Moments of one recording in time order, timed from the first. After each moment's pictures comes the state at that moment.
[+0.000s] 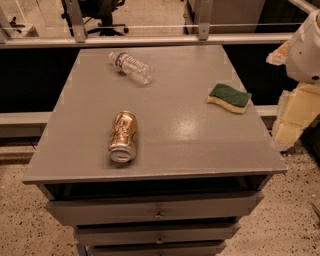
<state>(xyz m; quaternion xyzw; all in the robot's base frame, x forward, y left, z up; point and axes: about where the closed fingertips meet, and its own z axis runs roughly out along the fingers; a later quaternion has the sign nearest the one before) 0.438 -0.216 0.980 -0.60 0.78 -0.04 0.16</state>
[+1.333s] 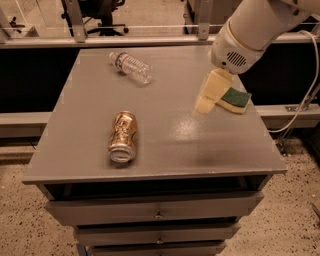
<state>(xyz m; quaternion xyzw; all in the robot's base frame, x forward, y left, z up) 0.548 -0.120 0.945 -0.57 0.79 0.04 0.24</state>
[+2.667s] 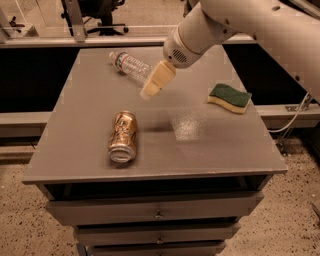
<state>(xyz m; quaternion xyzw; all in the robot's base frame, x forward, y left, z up) 0.646 -0.018 0.923 -0.54 0.77 0.11 0.33</state>
